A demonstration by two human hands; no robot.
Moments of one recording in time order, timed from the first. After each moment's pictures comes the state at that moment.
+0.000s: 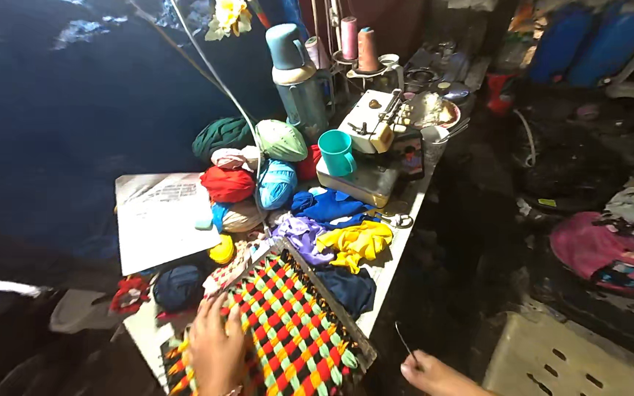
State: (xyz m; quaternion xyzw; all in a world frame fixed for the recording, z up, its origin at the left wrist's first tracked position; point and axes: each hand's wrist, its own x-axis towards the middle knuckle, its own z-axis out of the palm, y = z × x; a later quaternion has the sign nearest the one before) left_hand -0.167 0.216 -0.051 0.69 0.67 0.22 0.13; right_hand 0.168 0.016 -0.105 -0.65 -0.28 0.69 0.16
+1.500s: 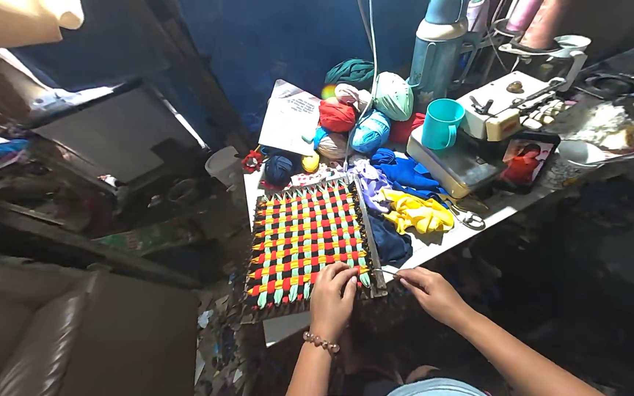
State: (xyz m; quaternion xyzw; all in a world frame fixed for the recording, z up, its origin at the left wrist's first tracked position) left_hand -0.043 0.062 -0.075 0.64 0.69 0.28 0.21; right_hand 0.204 0.116 -0.090 -0.47 -0.75 0.44 0.14
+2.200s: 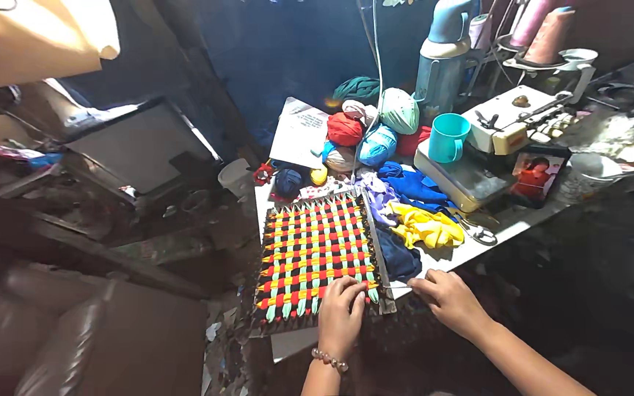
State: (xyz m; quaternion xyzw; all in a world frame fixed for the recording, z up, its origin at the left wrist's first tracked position) left_hand -0.042 0.061 -0.077 0.64 0.69 0.28 0.19; right_hand 0.212 0.129 -0.086 -0.44 -0.86 0.21 0.16
